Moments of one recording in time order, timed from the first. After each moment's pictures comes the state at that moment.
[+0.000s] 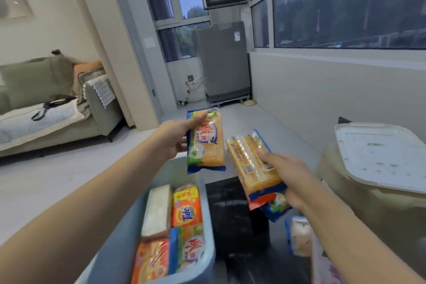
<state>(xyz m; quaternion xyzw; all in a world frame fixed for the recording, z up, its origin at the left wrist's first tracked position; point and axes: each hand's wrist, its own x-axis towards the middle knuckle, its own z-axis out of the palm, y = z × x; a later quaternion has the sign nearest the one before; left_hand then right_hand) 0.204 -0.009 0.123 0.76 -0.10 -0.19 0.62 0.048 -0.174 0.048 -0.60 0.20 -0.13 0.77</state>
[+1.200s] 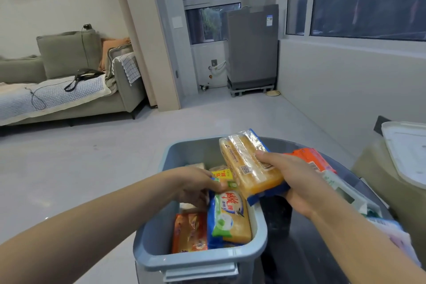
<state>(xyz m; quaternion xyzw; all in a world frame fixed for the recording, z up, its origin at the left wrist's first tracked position) 0.178 0.088 0.032 0.79 -0.04 -0.44 0.43 0.065 -0.085 0.050 -0.61 0.14 -0.03 0.78</state>
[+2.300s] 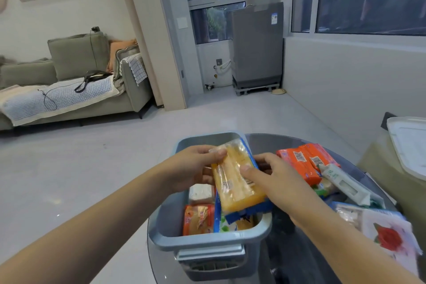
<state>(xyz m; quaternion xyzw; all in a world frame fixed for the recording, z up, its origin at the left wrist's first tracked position) 0.144 0.113 0.065 0.72 -0.19 -0.31 0.59 0.037 -0.047 0.051 -0.80 0.09 -0.07 0.59</state>
